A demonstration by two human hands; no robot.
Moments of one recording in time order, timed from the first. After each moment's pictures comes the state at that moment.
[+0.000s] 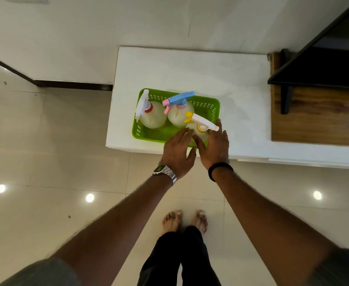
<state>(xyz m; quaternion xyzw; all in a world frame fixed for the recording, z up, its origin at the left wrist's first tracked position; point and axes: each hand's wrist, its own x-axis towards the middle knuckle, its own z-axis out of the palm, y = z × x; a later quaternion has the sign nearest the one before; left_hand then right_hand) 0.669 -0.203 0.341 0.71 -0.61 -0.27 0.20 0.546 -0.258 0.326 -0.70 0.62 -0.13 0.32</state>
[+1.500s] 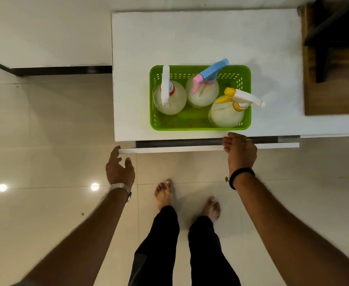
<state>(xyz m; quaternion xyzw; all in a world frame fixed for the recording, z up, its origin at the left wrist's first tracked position) 0.850 -0.084 0.240 0.90 -0.20 -0.29 0.23 0.567 -0.208 0.282 -0.23 0.78 -0.33 0.48</state>
